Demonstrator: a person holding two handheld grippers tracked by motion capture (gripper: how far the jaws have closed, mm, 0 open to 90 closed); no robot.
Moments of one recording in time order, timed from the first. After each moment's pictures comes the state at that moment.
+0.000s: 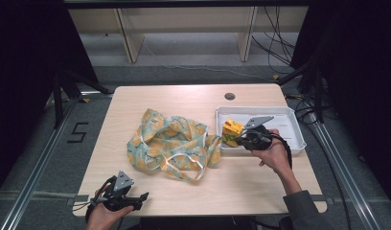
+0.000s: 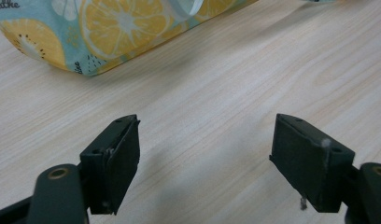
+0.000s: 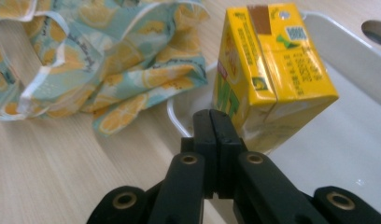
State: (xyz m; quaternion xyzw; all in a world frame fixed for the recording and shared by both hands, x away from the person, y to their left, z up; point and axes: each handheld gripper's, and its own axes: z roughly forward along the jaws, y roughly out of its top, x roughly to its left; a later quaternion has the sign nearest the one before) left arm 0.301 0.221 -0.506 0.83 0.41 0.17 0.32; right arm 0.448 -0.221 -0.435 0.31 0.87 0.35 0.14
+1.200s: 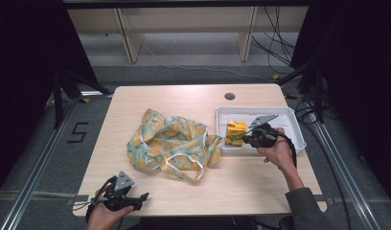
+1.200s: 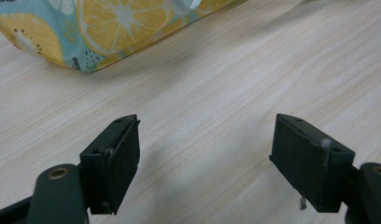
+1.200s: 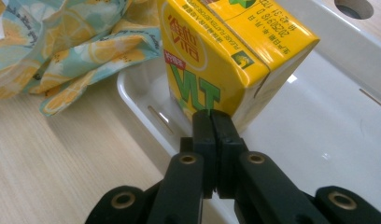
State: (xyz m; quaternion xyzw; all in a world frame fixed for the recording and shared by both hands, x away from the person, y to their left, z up) left arm 0.302 0.221 -0.508 0.83 0.42 0.17 0.32; right arm 0.464 -0.244 -0.447 0.32 0.87 0.33 0.16
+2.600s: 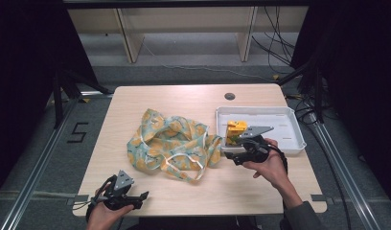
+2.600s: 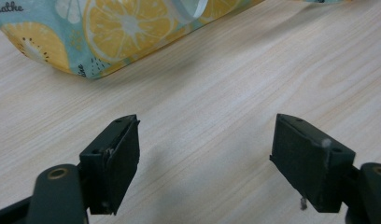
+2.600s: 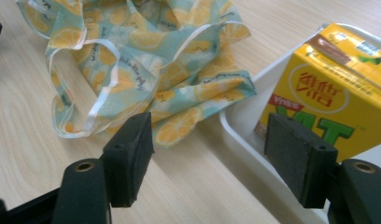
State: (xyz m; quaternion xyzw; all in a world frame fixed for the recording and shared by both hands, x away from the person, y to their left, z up) left arm 0.303 0.221 -0.507 0.83 0.42 0.17 0.32; right arm 0.411 -0.204 -0.433 0.32 0.85 0.39 0.13
